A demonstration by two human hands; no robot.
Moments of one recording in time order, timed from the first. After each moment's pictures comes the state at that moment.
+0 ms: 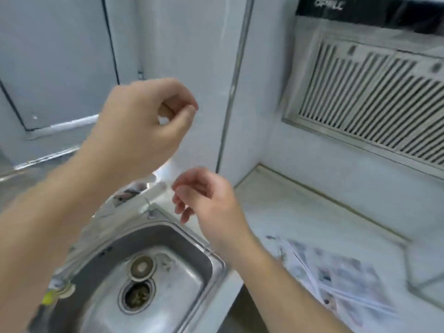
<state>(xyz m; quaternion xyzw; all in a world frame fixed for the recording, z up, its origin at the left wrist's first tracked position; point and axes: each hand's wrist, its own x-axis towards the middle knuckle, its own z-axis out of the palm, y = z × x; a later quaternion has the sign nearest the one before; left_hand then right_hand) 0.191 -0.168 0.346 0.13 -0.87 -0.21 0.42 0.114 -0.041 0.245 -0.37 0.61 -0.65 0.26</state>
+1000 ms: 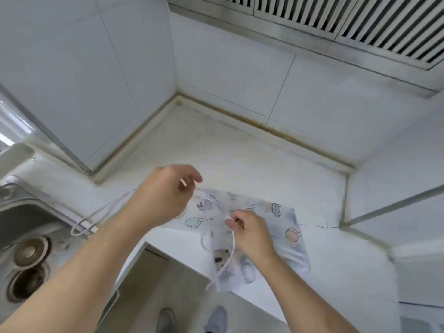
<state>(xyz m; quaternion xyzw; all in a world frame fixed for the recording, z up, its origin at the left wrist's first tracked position) -0.161 0.074 0.068 0.18 -0.93 -0.33 0.01 -0.237 0.295 -0.072 -0.19 0.90 -0.34 0.20</state>
